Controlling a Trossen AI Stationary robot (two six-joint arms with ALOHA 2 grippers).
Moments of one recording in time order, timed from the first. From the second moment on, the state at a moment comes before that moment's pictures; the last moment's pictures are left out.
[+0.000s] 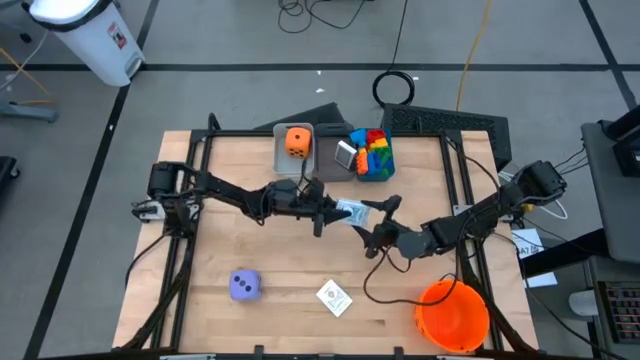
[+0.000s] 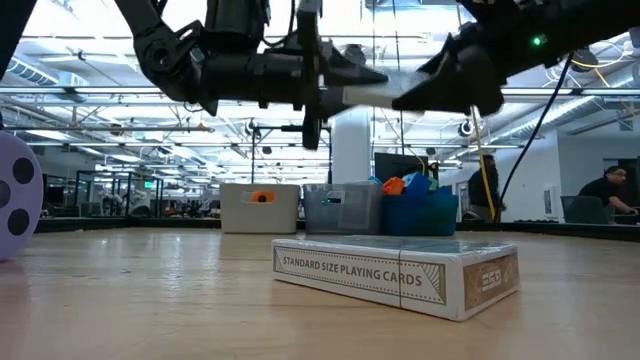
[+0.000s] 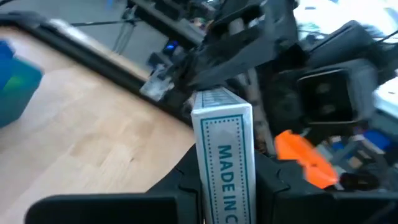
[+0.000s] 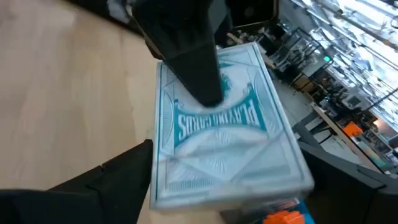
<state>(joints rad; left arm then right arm) 0.04 1.84 0.86 0.97 0.13 -0.56 0.41 1.40 0.58 0.46 0.94 -0.31</state>
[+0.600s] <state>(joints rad) 0.28 1.65 0.95 0.37 -0.33 -0.31 0.42 1.29 0.58 0.44 0.84 -0.24</state>
